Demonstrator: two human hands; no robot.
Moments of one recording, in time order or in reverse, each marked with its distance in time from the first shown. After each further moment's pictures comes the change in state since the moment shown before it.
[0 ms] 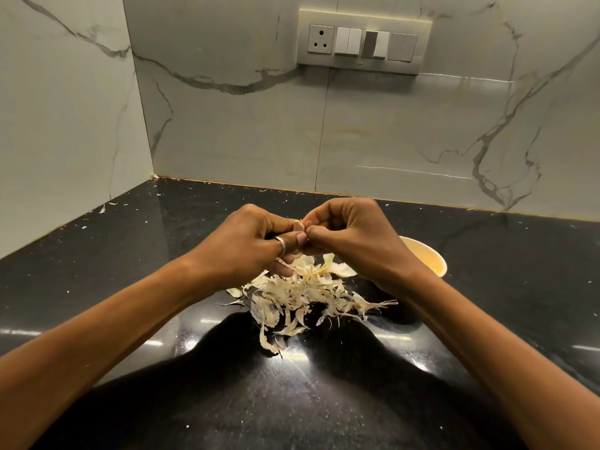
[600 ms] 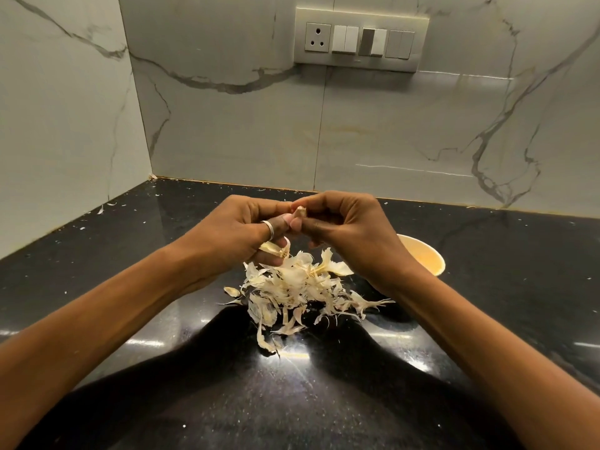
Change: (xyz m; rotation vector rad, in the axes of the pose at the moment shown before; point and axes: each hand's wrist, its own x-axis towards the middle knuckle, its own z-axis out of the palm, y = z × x) left_hand 0.004 0.001 -0.008 -0.310 0.027 -0.103; right_hand -0.001 -0.003 0.002 0.141 0.018 -0.047
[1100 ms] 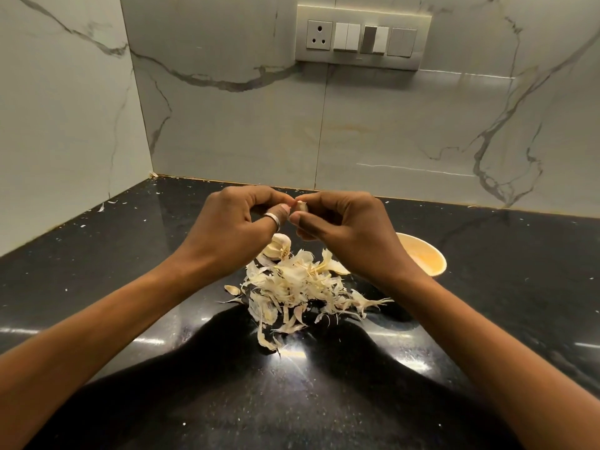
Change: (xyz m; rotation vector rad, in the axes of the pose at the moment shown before) left_hand 0.002 -0.010 -0.001 0.481 0.303 0.354; right_hand 0.000 0.002 0.005 -0.255 0.071 -0.102
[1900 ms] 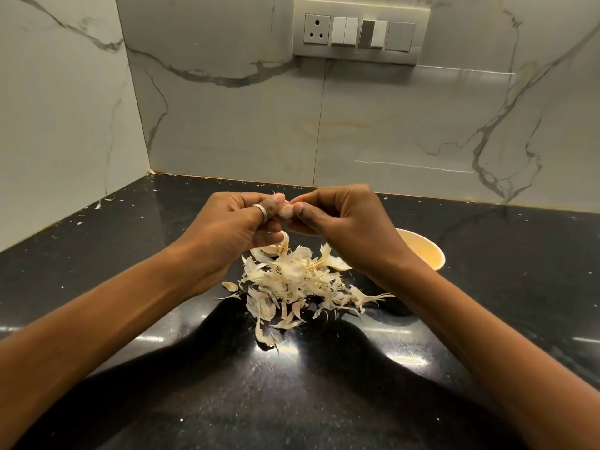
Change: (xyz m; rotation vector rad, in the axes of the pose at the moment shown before) left_hand 0.000 0.010 0.005 -0.671 -0.036 -0.514; right_hand 0.000 -0.005 -0.001 0.180 -0.041 0.117
